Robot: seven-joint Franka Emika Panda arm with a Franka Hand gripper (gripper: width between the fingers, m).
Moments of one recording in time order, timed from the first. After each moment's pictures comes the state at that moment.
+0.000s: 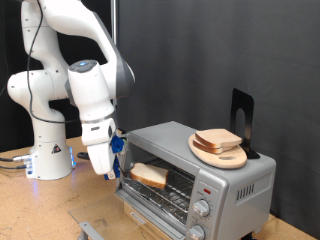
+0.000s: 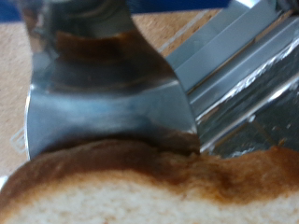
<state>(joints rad) 0.06 -0.14 -0.05 -2.67 0.41 2.63 -0.46</state>
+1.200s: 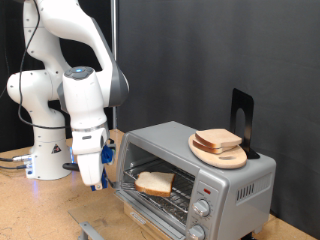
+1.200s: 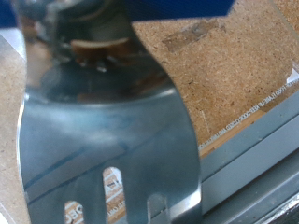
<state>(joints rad) 0.00 -0.09 -0.09 -2.65 0.27 2.61 -0.50</state>
